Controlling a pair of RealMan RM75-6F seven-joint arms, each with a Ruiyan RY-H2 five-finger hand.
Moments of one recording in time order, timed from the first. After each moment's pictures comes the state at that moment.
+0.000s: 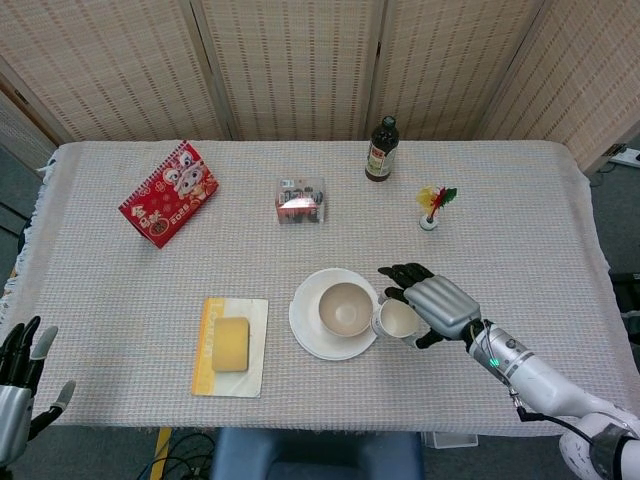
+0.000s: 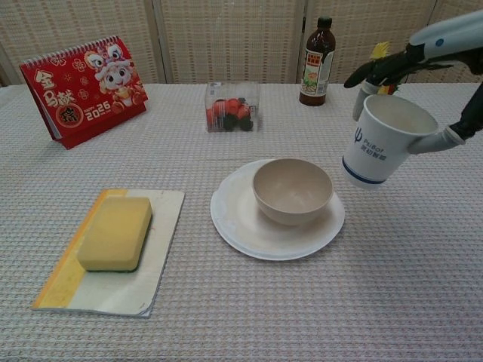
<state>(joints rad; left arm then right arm) 0.07 -1.17 -0.01 -1.60 1.80 1.80 0.23 0.80 -0.81 0.10 -2.10 -1.16 0.71 -0.06</state>
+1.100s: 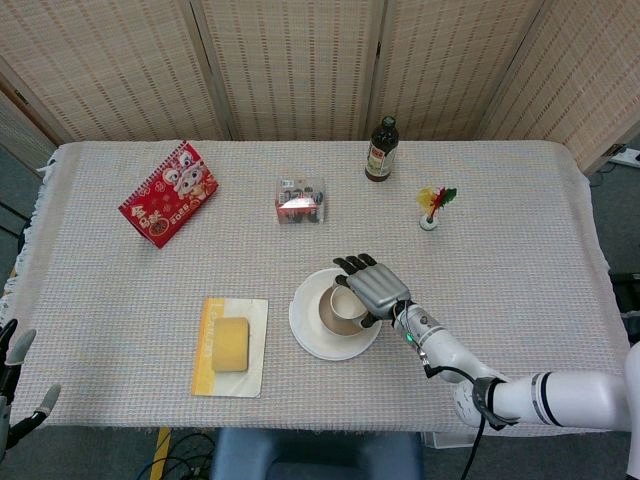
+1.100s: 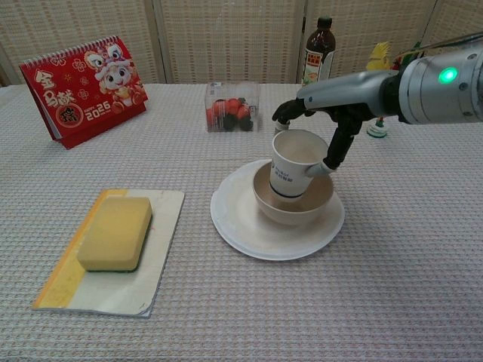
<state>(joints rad) 0.10 -1.13 -0.01 -1.60 1.80 1.86 0.14 1.09 -1.25 0.06 -1.85 -0.64 0.81 -0.47</state>
